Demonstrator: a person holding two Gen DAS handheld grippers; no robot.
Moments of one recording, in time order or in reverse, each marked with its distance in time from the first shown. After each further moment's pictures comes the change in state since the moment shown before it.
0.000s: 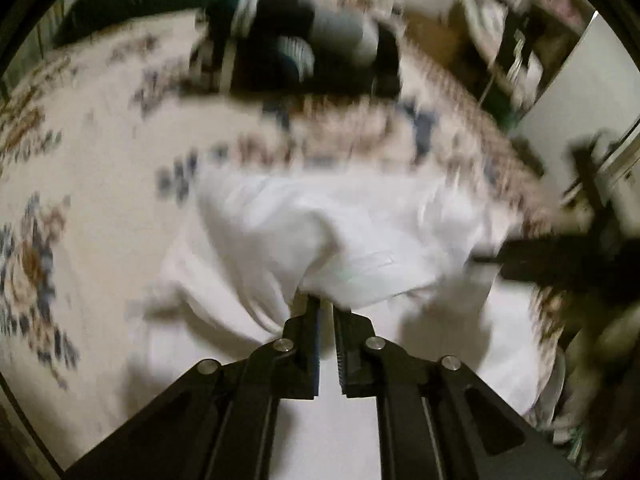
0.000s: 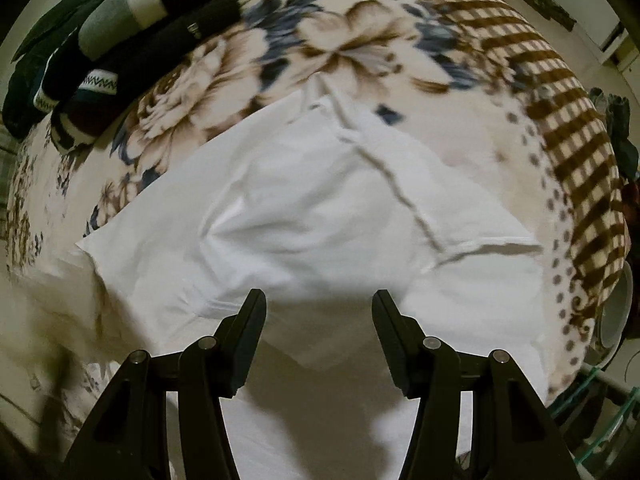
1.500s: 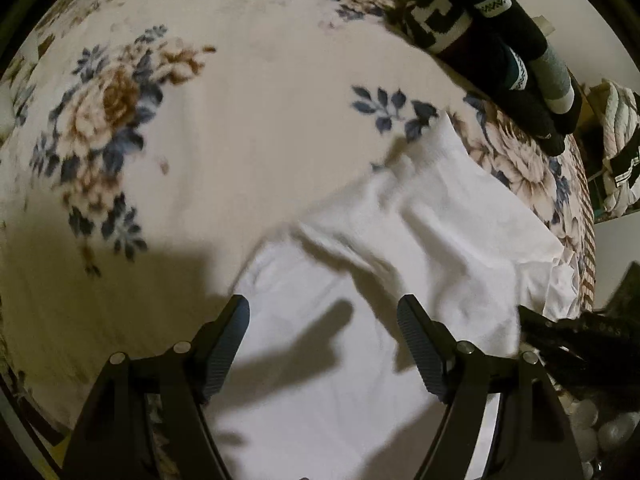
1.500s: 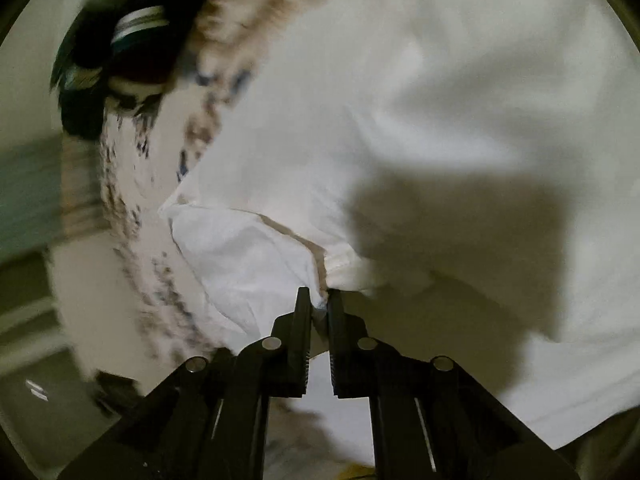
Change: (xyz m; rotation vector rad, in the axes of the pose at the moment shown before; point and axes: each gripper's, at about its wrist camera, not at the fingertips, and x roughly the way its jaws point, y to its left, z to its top) left arm 0.007 0.108 -0.029 -0.504 0.100 0.142; right arm 0.069 0.065 -0.029 0.061 0.263 0.437
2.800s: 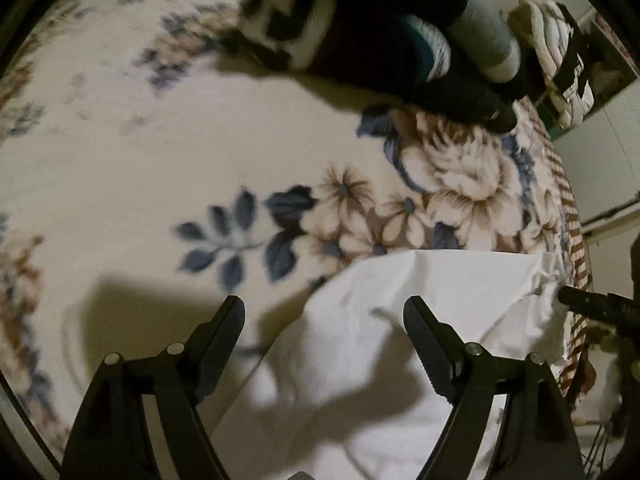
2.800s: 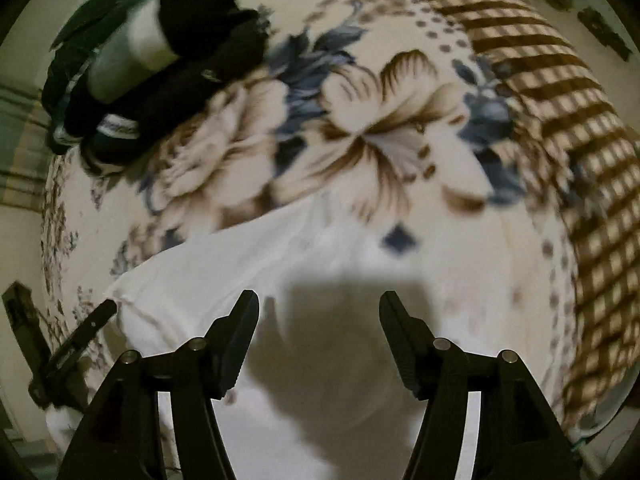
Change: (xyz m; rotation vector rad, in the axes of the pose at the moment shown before) left arm 0.071 -0.089 0.113 0.363 0.042 -0.113; right arm -0.114 -0.052 0.102 -0.216 -0.173 -0.291
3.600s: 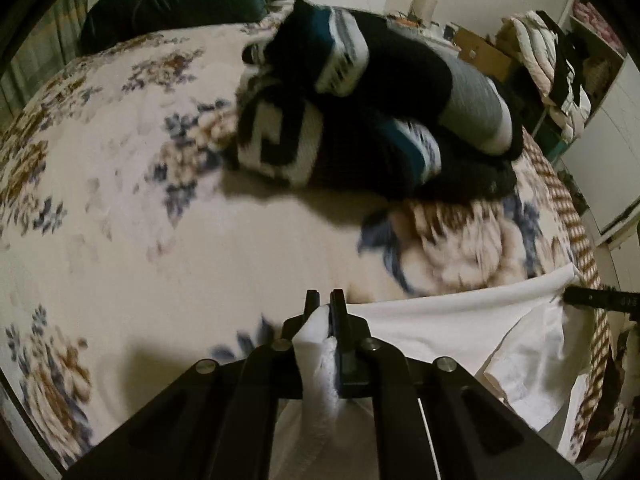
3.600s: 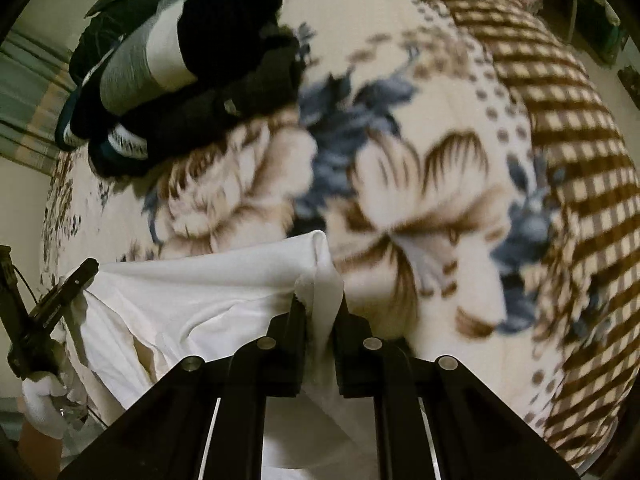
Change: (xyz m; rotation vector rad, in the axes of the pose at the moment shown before) left arm -0.048 -0.021 0.046 0.082 -0.242 0.109; right arm -0.005 0.016 0.060 -0.146 -0.071 0.003
